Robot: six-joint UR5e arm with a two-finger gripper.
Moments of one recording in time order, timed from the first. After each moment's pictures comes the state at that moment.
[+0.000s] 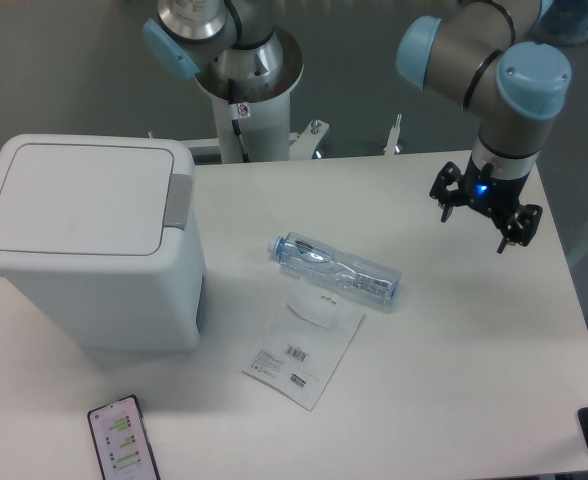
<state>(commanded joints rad) 2.83 -1.88 -1.61 -1.14 1.54 1.50</state>
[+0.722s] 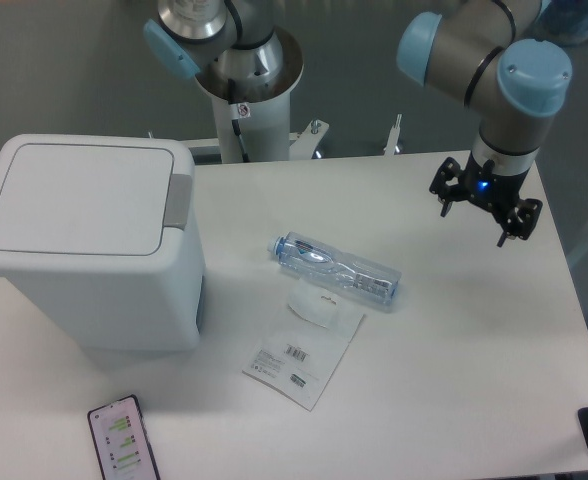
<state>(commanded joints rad) 2.84 -1.83 -1.67 -1.14 1.52 1.38</state>
